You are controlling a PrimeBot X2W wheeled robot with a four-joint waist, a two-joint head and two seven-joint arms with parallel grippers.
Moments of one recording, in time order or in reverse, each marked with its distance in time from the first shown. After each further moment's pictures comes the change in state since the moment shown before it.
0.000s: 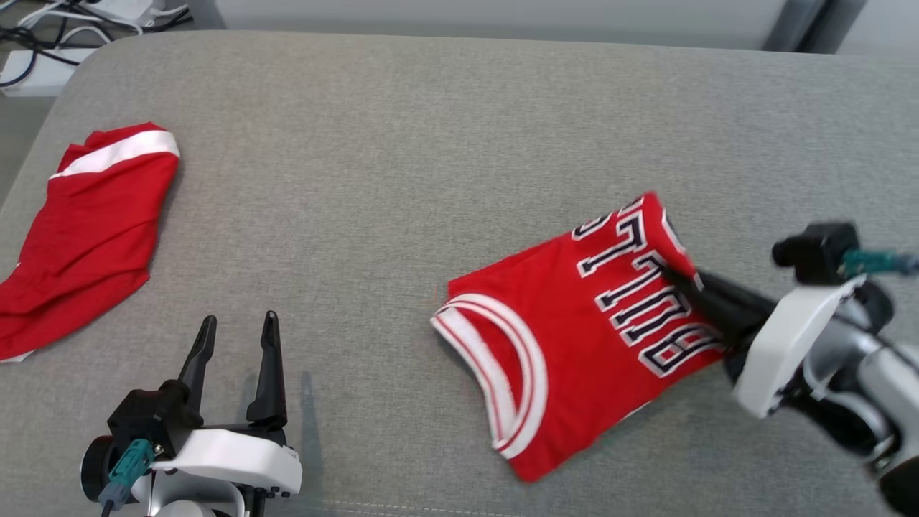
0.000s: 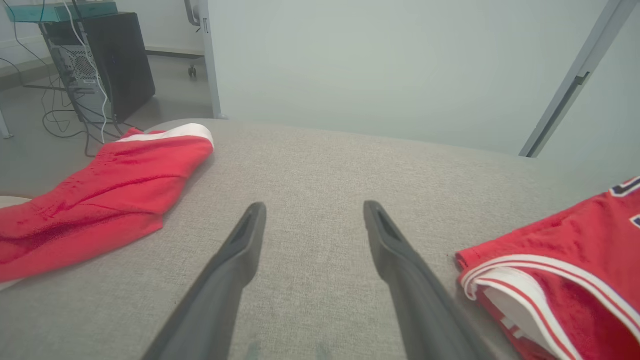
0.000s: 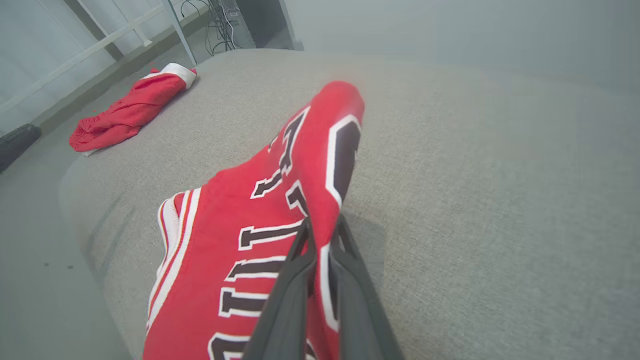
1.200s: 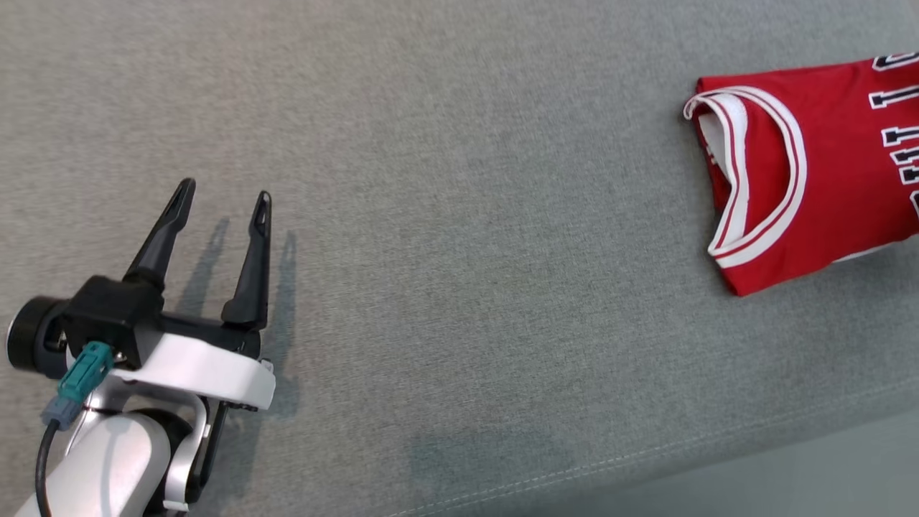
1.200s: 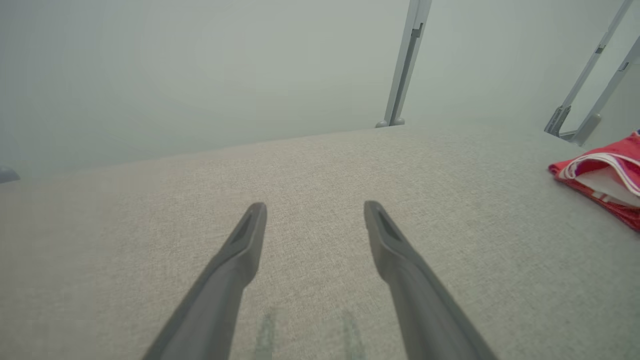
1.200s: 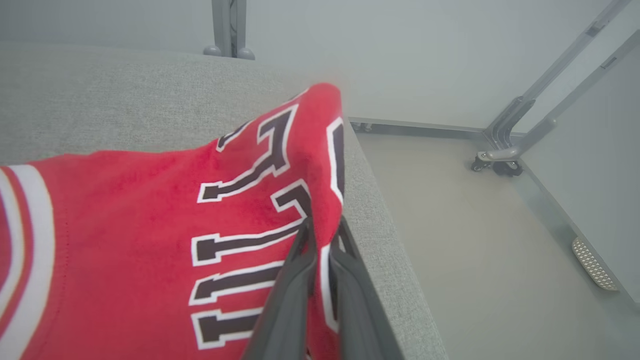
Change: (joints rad) left arm -0.205 0.165 -0.025 -0.227 0.115 -0.012 0.192; right arm -0.310 0.016 -0.379 0.707 -0.364 0.000 -0.252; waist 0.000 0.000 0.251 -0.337
